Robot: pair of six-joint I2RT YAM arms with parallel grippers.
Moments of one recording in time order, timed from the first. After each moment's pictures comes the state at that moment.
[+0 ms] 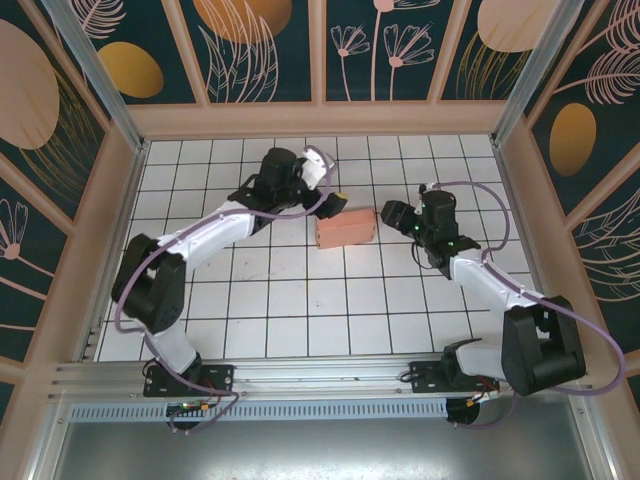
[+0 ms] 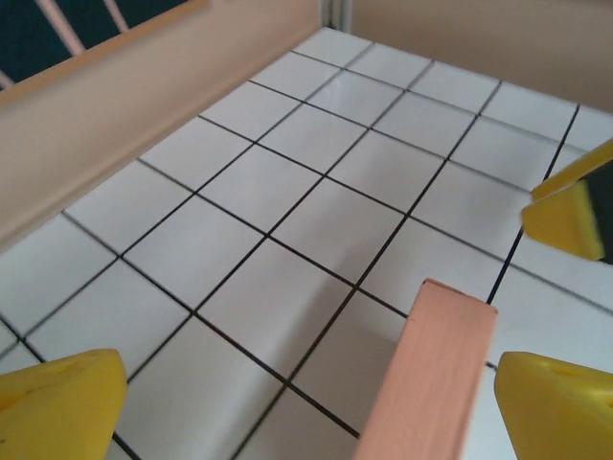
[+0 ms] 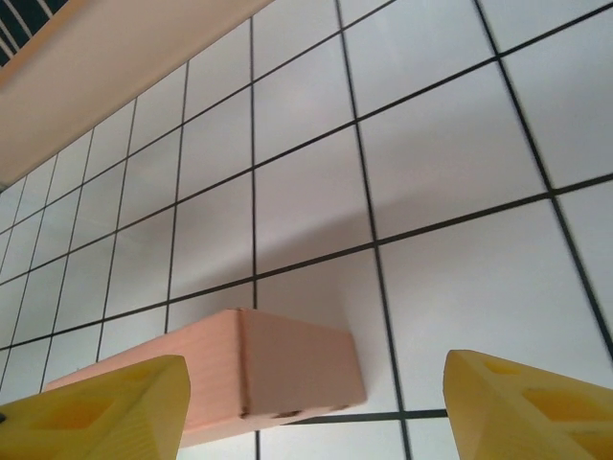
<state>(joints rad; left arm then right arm) -0.59 1.78 1.33 -0.03 0.33 0.20 0.28 1.26 0.68 0.02 -0.10 0.61</state>
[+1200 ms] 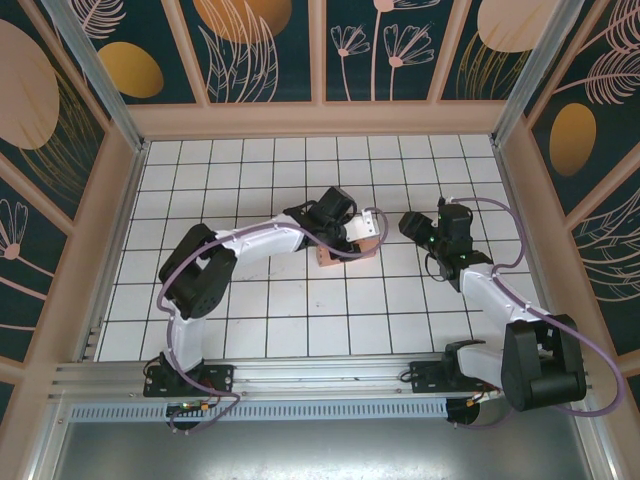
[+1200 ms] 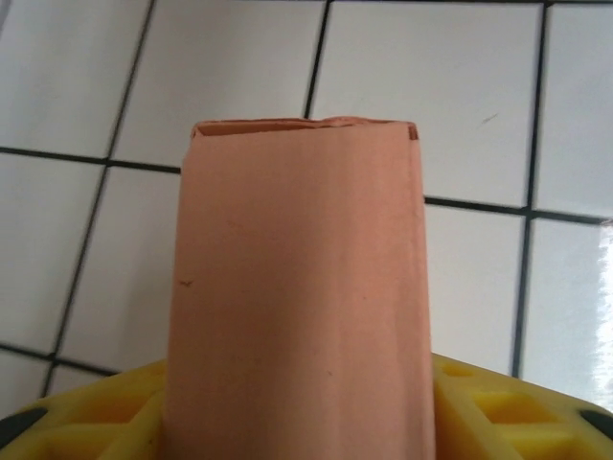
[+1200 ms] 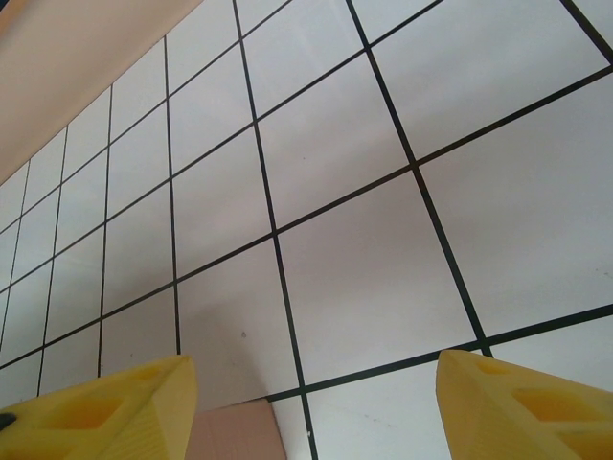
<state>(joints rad) -0.82 1.98 1.39 -0.30 0.17 0.53 0.18 1.18 0.56 0.02 -0.11 0.63</state>
